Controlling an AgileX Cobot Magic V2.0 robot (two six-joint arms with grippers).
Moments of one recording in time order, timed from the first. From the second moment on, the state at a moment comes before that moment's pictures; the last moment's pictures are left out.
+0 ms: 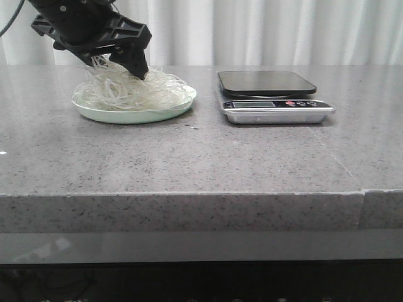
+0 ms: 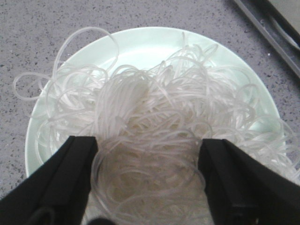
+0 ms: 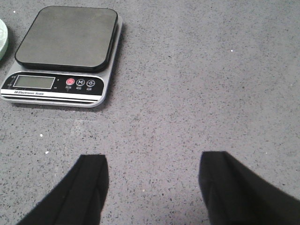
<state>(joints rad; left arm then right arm) -0.41 1.75 -1.35 -0.04 0.45 0.04 0.06 0.73 -0.72 0.06 0.59 -0.02</state>
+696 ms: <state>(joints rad) -0.41 1.67 -1.40 -0.04 0.53 0.04 0.06 0.73 -0.72 0.06 0.59 -0.02</state>
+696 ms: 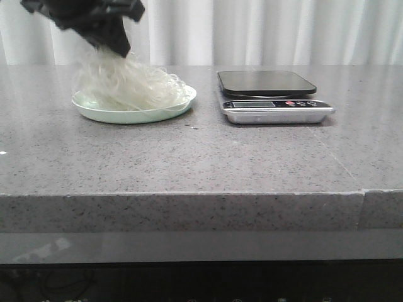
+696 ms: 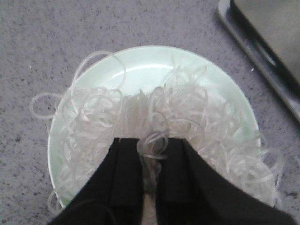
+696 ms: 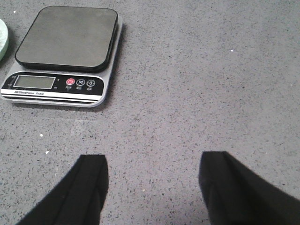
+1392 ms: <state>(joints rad) -0.61 1.85 -2.07 -0.04 0.56 0.04 0.06 0.73 -0.72 0.06 0.59 -0.02</state>
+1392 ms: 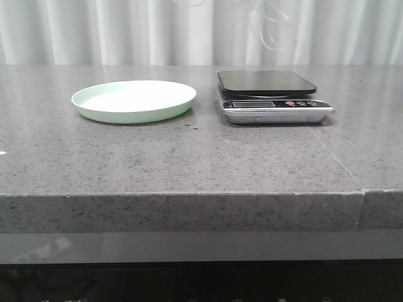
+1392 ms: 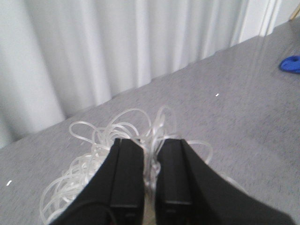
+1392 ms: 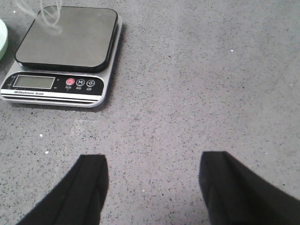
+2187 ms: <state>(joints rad) -0.65 2.27 -2.30 -0.08 0.67 0.04 0.06 0.73 -0.72 0.06 0.59 -0.02</state>
